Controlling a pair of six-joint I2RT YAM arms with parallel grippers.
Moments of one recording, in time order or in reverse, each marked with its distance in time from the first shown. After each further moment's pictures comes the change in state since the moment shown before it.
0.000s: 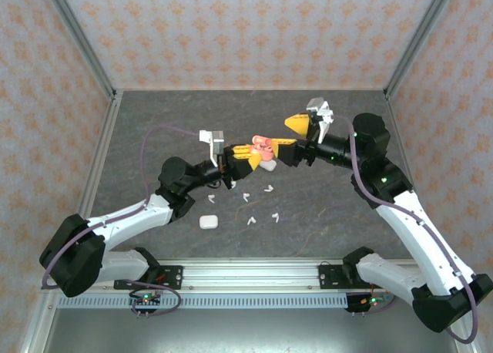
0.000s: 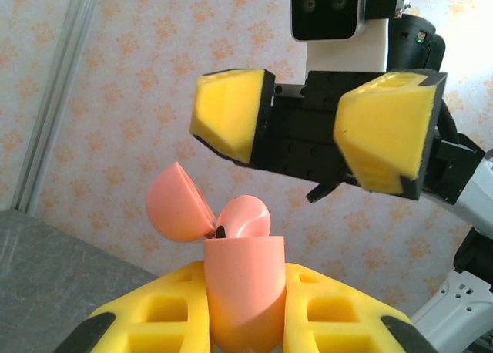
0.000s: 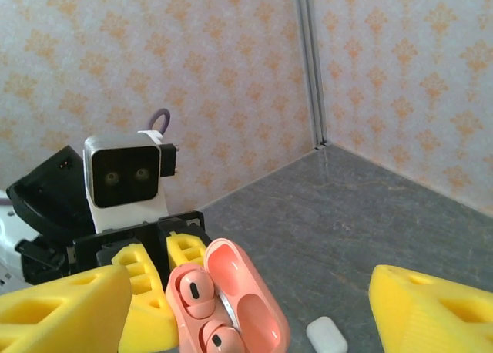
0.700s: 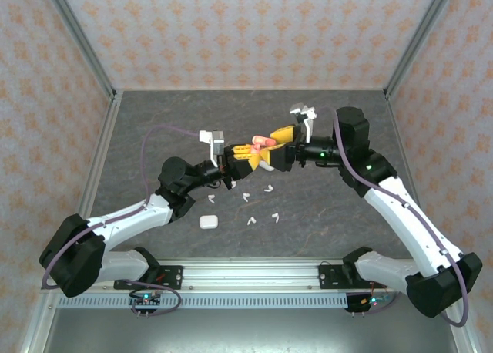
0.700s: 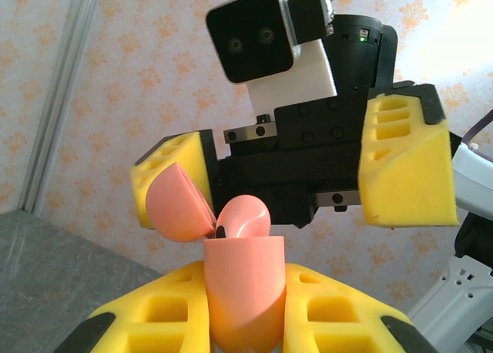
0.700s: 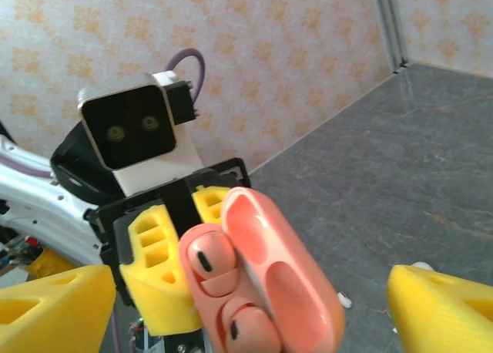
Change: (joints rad) left arm 0.000 0.000 0.000 -0.010 0.000 0.019; right arm 0.002 0.114 0.001 -0.042 -0.231 0.123
